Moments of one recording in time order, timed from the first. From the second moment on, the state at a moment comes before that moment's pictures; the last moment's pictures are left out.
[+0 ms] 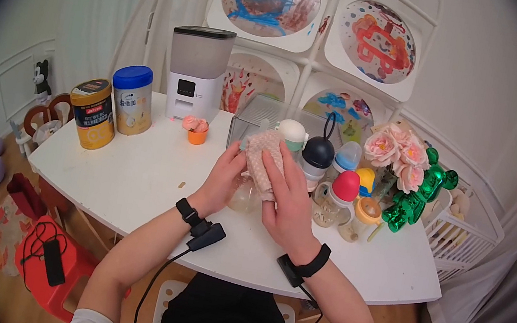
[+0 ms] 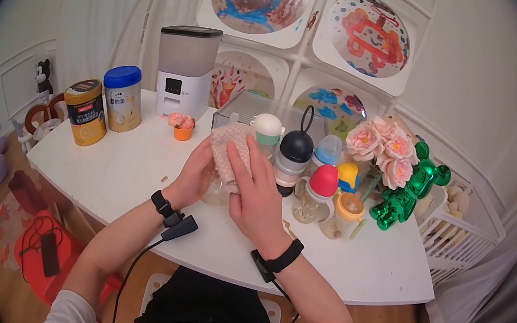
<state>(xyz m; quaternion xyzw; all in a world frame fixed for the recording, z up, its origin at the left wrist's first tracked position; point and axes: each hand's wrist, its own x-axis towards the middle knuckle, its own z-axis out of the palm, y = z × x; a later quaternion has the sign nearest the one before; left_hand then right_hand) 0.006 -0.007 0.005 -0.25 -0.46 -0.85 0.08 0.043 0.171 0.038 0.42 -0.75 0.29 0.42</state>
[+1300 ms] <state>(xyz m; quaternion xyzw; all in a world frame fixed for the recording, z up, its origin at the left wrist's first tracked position) -0.003 -0.036 0.017 0.01 -0.26 -0.96 0.02 0.049 0.168 0.039 0.45 -0.79 0.16 0.39</state>
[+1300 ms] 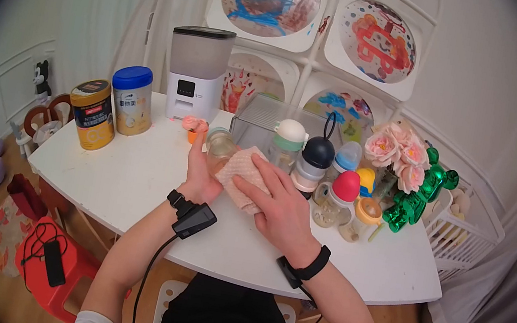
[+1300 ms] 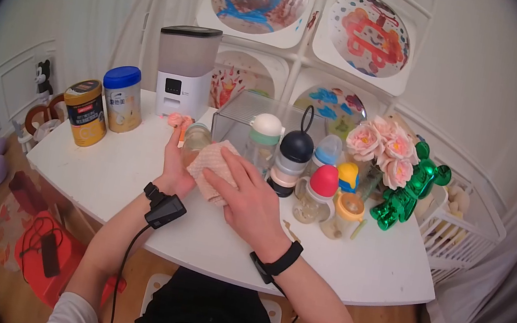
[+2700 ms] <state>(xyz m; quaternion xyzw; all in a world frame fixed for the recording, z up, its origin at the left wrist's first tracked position) -0.007 -0.024 0.003 -0.15 -0.42 -0.89 0.06 0.044 0.173 0.035 0.47 -0.77 0.26 0.35</state>
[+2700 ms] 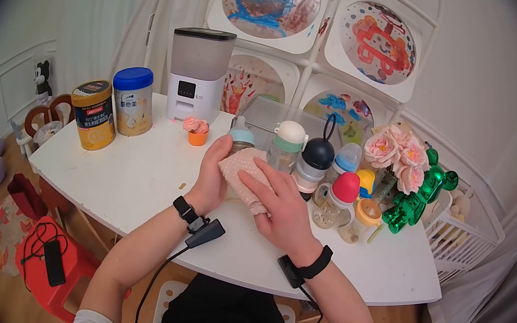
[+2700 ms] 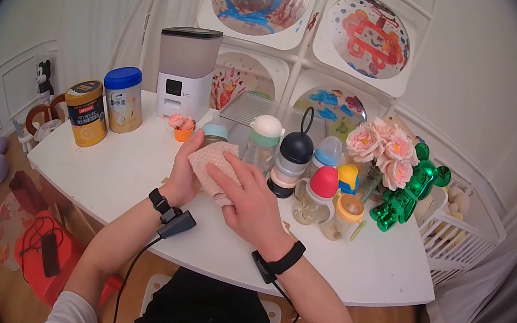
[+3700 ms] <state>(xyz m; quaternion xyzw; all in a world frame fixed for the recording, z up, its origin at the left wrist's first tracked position) -0.010 -0.043 0.013 -0.05 -0.28 -0.96 0.04 0.055 0.171 0.043 0.44 -0.79 0.14 0.41</state>
